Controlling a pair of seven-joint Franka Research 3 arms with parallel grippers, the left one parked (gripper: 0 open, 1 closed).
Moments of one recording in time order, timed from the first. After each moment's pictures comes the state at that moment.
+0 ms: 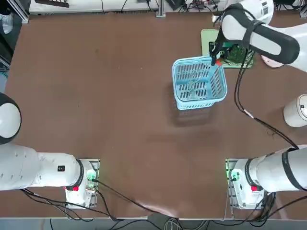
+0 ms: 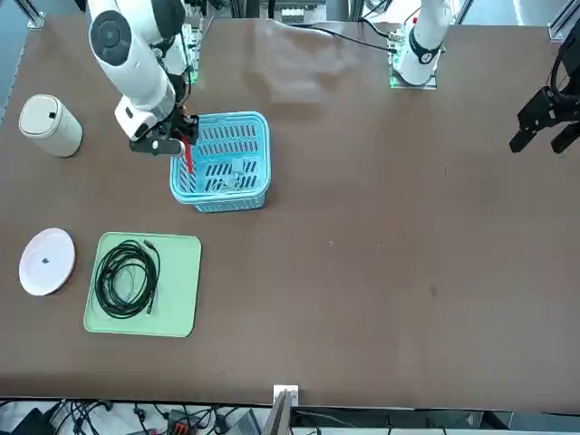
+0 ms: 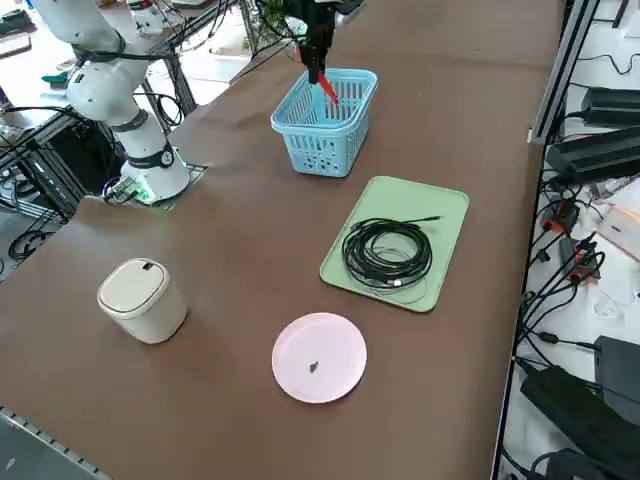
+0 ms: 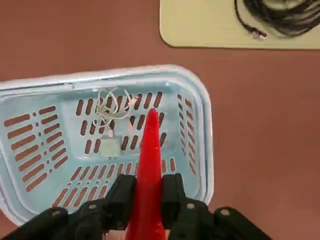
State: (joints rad) arm 0.27 -0.07 0.15 -2.03 0.04 1.85 0.42
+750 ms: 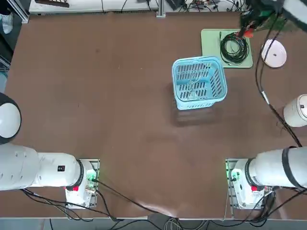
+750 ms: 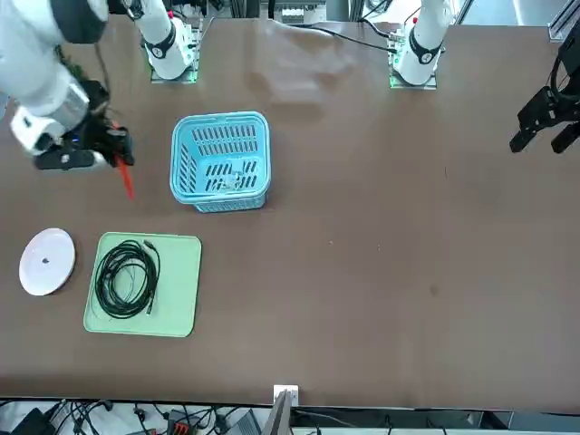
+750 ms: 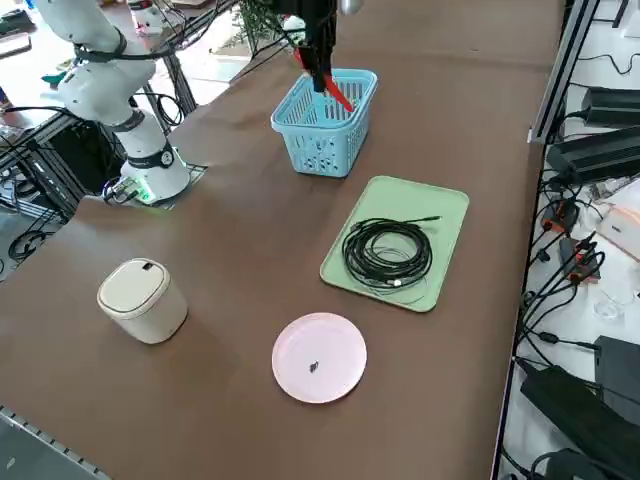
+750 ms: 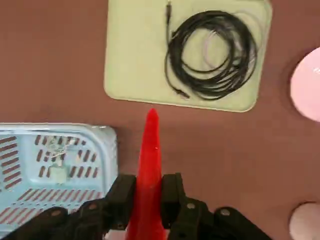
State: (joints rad) arm -0.06 -0.05 0.14 -1.87 0.02 1.81 0.00
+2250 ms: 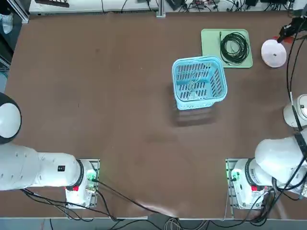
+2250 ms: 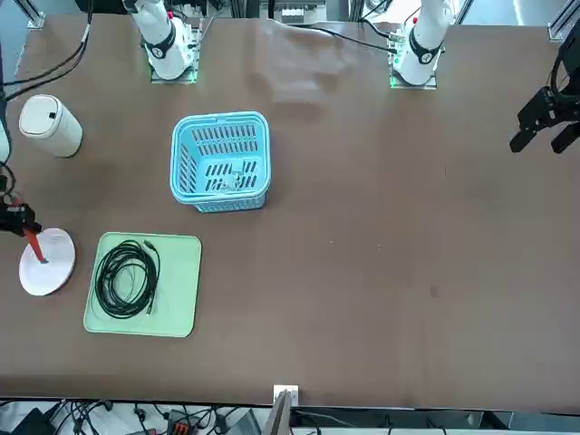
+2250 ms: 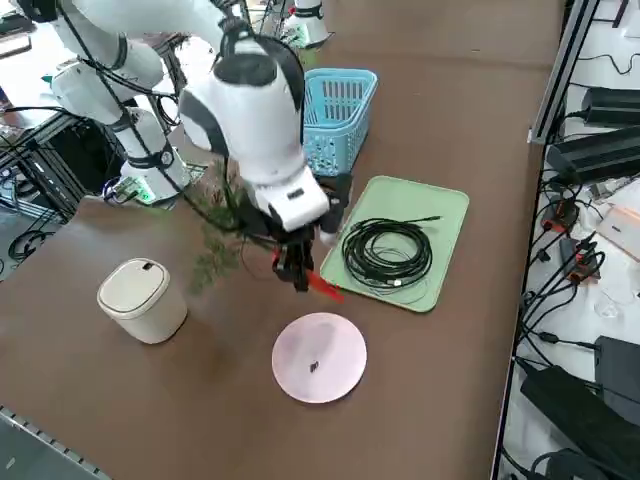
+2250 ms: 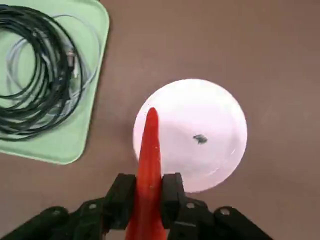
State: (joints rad) arm -0.53 0.46 0.14 -1.67 -0.10 2.23 -0.57
